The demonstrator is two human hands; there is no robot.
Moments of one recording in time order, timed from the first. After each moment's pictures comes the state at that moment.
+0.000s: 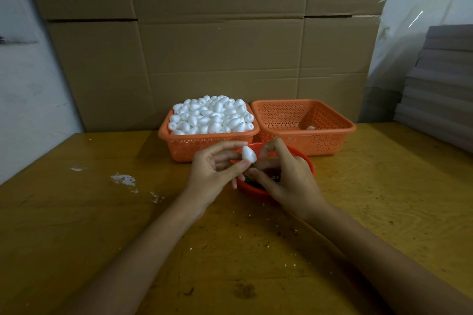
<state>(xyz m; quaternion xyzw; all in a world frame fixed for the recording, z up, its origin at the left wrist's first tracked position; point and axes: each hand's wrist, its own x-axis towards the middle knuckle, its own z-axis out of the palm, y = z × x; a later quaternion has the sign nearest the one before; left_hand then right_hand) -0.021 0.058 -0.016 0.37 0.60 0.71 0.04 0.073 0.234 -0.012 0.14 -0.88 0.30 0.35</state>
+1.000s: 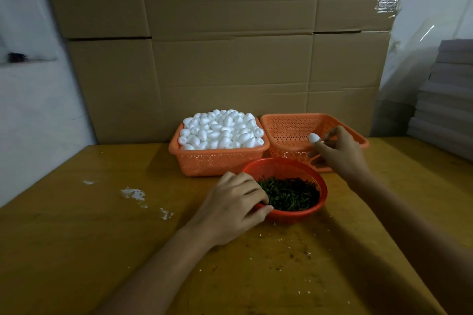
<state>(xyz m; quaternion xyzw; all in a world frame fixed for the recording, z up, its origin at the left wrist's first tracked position) -0.016 0.051 -0.020 0.56 0.78 0.17 -0.24 0.038 0.330 0.029 -0.16 -0.81 0.46 0.31</state>
